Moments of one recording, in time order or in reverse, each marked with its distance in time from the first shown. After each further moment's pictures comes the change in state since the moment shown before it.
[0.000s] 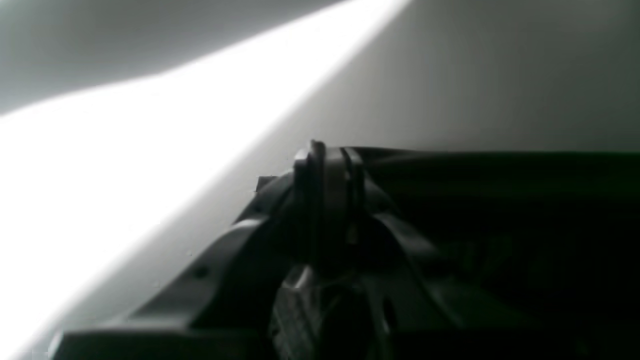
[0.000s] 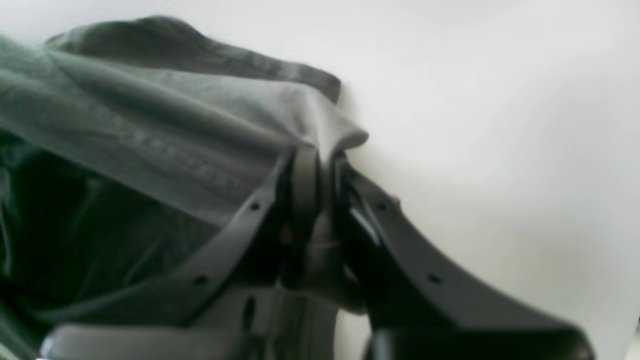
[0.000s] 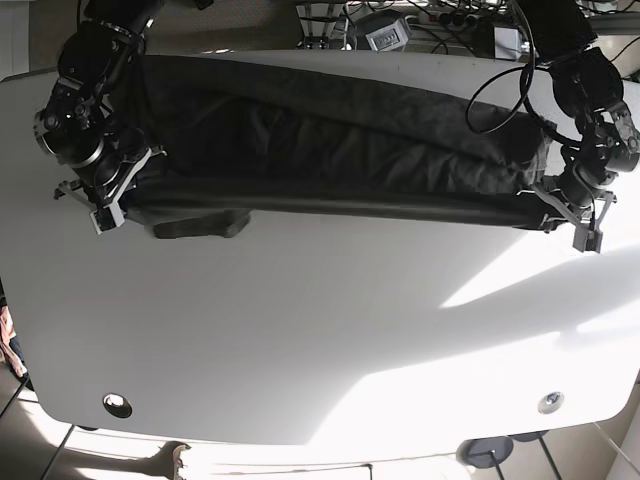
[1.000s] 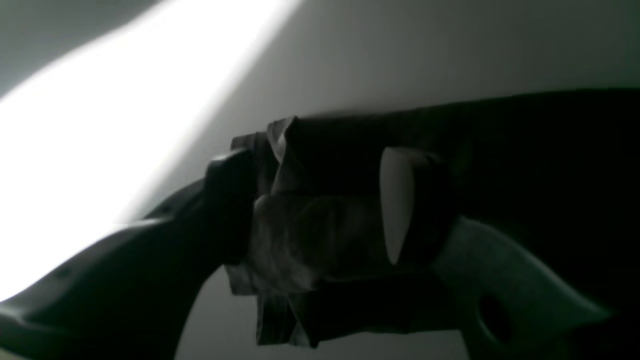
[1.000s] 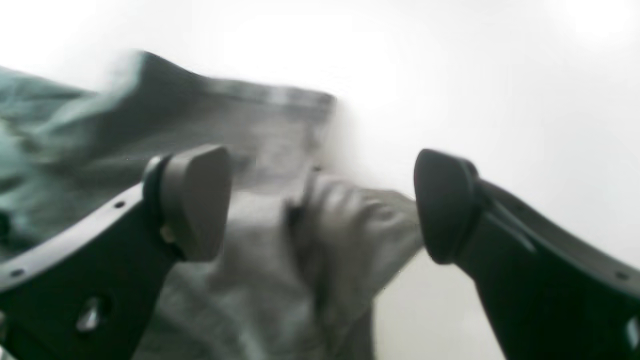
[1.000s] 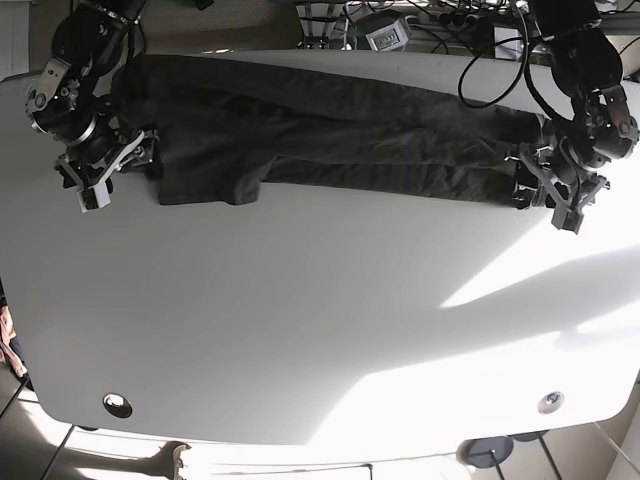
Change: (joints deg) left arm 6.2 -2.3 5.0 6.9 0.6 -0.5 3.4; right arm 0.8 -0.1 4.7 -6.5 7.5 -0.3 -2.8
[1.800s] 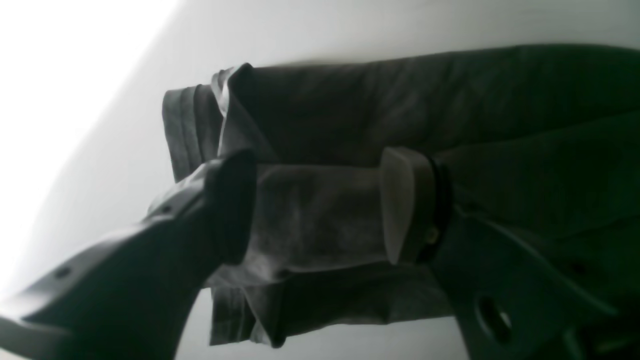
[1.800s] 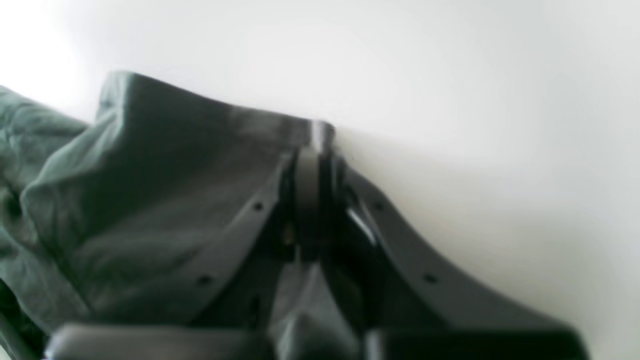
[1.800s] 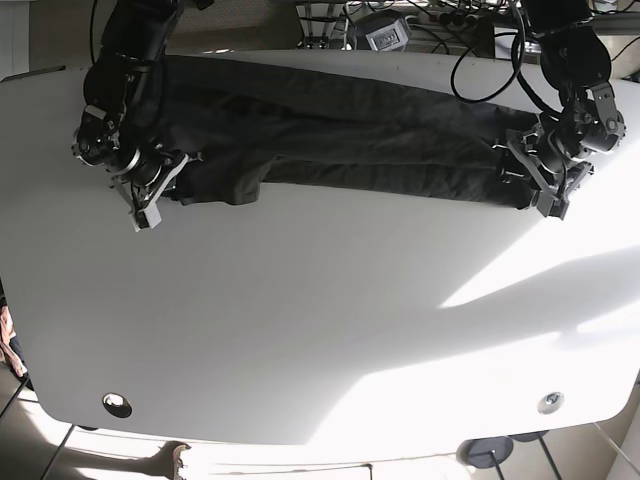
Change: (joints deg) left arm 1.2 1.6 1.1 -4.4 0.2 0.0 0.0; right arm 7.5 -2.1 -10.2 -20.0 -5.1 -0.1 8.9
